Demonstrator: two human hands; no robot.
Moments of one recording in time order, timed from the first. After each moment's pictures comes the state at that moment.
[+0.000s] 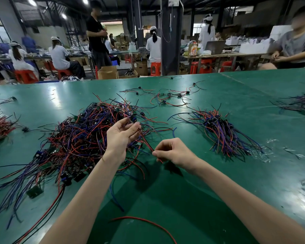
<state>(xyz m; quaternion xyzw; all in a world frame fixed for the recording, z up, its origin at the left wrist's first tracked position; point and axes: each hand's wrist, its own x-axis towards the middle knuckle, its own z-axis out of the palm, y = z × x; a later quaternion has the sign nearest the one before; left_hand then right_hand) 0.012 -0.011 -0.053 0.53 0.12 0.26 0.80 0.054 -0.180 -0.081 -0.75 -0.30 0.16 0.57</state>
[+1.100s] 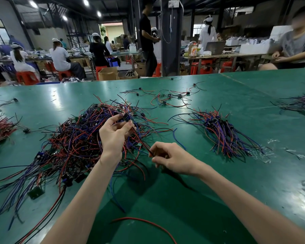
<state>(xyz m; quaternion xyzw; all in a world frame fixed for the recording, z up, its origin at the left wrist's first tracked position) 0.010 -0.003 -0.048 0.57 0.13 0.36 0.73 0.042 -0.183 -0.071 -0.78 -0.43 0.12 0.43</state>
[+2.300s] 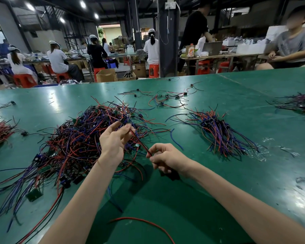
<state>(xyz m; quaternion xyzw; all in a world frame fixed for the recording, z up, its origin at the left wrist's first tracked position) 0.010 -0.006 -0.050 0.42 0.15 0.28 0.85 0.041 -0.177 -0.076 -0.69 -0.25 0.29 0.62</state>
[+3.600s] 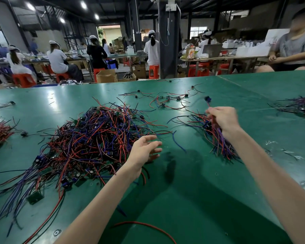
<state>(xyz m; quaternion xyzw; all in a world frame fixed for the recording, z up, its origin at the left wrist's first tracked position) 0.015 -0.051 -0.078 0.63 0.12 0.08 0.76 0.153 -0.262 -0.024 -0.75 0.00 -0.08 0.66</state>
